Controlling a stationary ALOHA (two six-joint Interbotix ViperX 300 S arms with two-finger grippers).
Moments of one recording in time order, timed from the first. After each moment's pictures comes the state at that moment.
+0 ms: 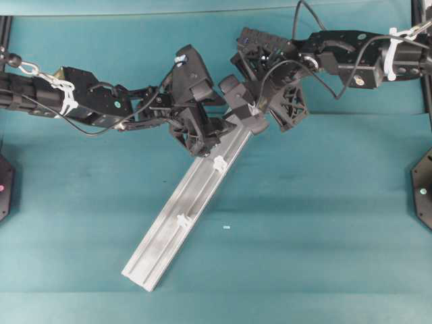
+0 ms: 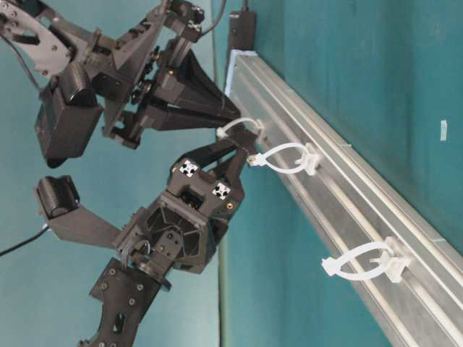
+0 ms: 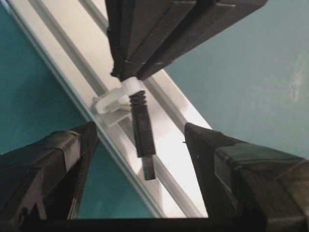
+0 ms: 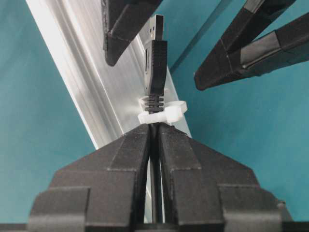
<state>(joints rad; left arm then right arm) 0.26 0.25 0.55 0.02 -0.31 -0.18 -0.42 0.15 0.42 0.23 0.58 -1.28</state>
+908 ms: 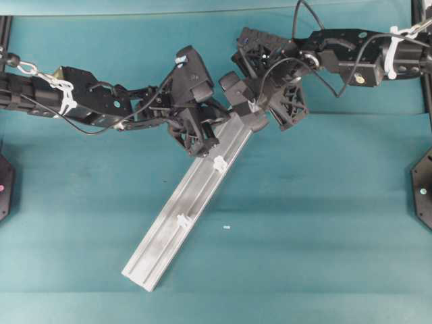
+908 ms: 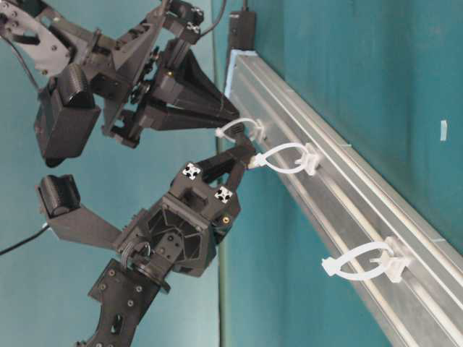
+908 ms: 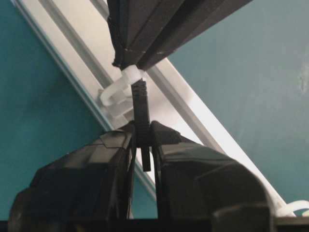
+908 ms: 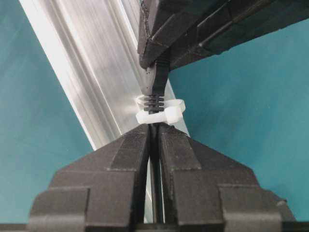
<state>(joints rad) 0.26 0.25 0.55 0.02 -0.28 -0.16 -0.43 0.15 0.42 0.25 0.58 -1.28</state>
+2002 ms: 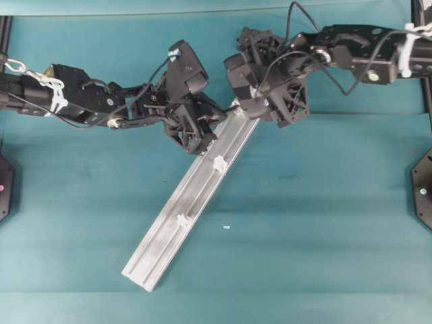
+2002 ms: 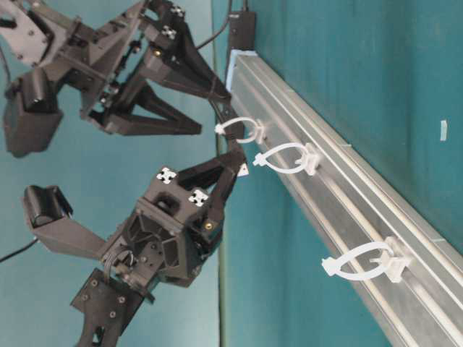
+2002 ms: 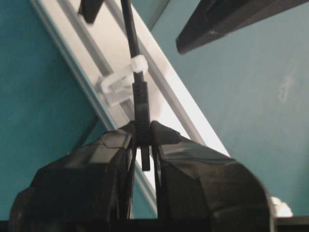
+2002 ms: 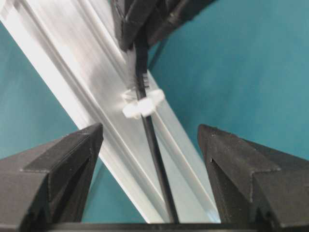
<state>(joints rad) 0.26 0.19 0.57 0.02 -0.22 -0.32 -0.44 0.07 0.45 0.25 0.54 -1.12</state>
